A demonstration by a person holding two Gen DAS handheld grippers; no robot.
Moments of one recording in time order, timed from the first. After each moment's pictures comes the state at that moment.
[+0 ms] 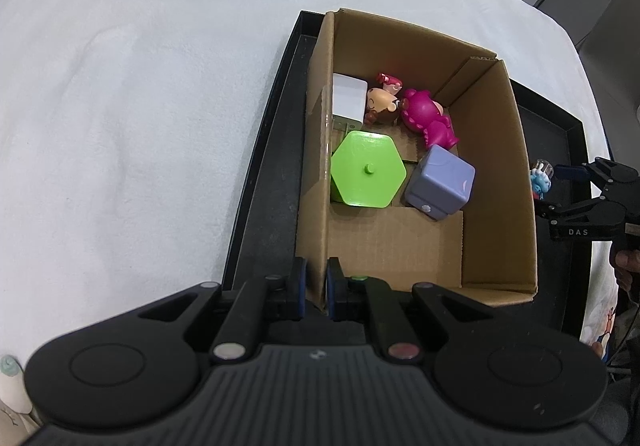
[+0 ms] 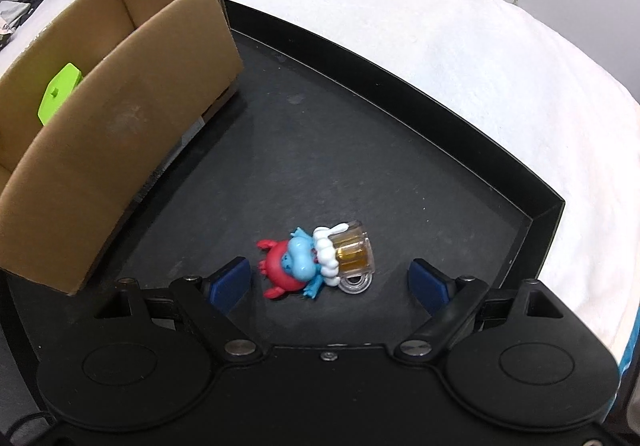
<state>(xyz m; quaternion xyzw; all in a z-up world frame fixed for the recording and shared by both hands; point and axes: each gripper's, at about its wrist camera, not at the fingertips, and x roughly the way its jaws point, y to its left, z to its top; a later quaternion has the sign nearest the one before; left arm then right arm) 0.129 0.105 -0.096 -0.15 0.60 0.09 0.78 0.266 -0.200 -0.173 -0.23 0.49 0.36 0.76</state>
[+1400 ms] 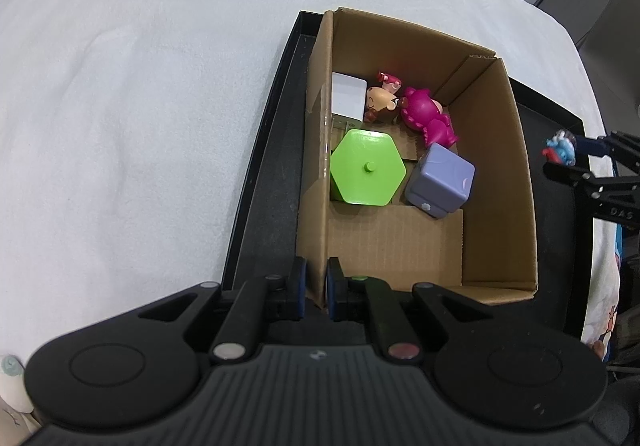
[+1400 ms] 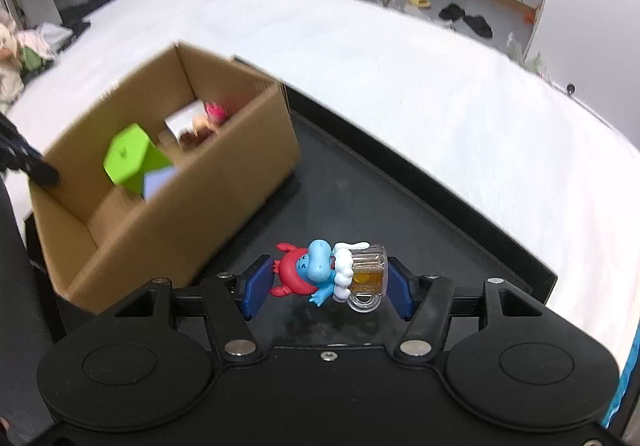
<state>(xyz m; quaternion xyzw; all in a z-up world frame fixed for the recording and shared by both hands) 0.129 0.104 -0.096 -0.14 0.60 0.10 0.78 0.258 -0.194 -0.113 -0.19 0.42 0.43 0.78</state>
